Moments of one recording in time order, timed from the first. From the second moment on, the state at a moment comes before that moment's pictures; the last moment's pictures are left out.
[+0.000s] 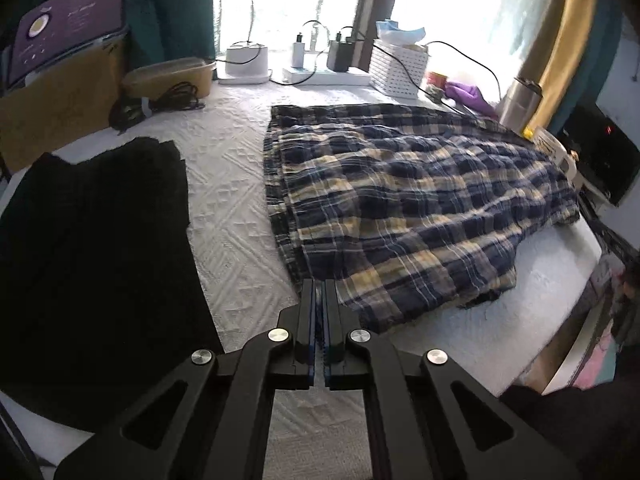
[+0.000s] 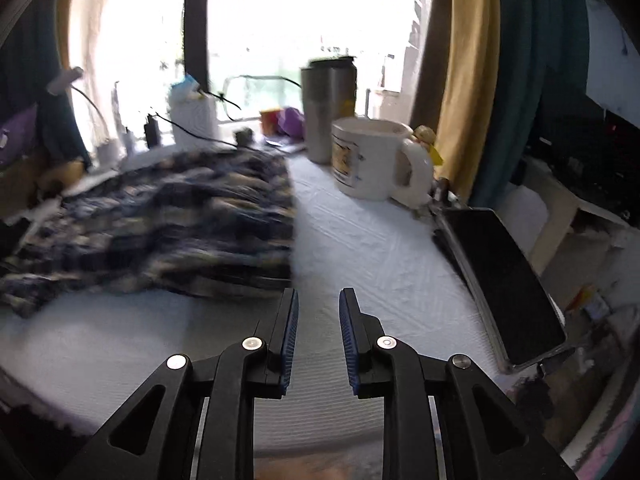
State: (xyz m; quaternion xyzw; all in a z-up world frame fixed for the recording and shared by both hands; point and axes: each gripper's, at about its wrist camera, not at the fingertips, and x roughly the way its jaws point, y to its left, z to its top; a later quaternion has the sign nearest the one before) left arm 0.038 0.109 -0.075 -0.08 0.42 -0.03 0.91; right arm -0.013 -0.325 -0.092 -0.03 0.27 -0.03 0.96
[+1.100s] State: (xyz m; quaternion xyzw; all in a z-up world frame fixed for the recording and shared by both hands) left arm 0.038 0.116 -0.102 -0.12 0.38 -0.09 0.91; right arm 0.027 -0.059 -0.149 -0.01 0.37 0.23 0.90
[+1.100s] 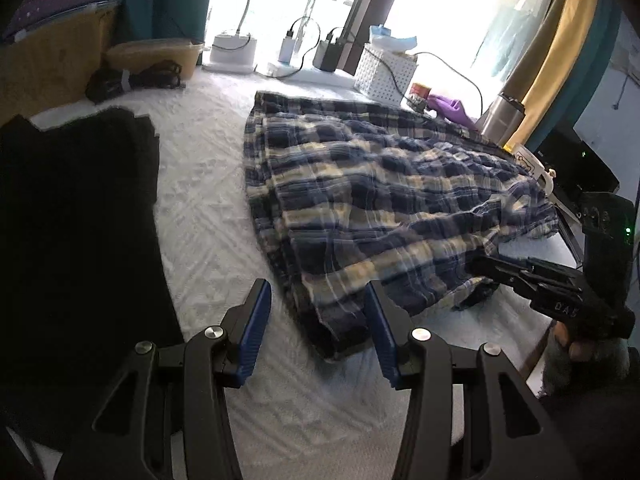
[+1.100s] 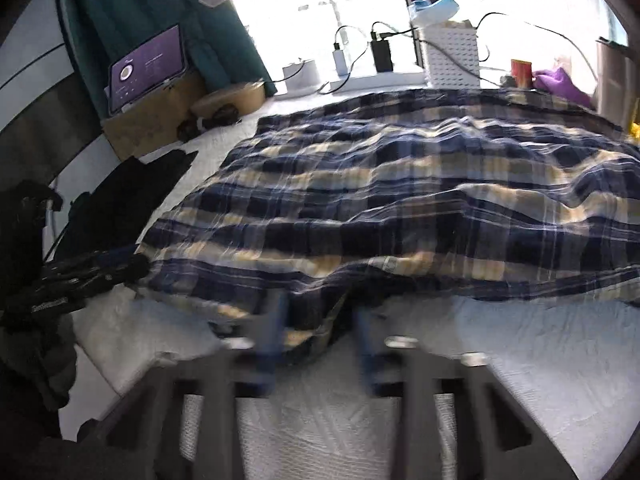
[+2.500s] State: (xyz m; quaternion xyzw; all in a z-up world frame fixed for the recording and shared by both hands) left arm 0.084 0.136 -0.068 -0.09 0.40 -0.05 0.91; right arm 0.013 -0.153 -0.113 -0.06 0.31 0.15 0.94
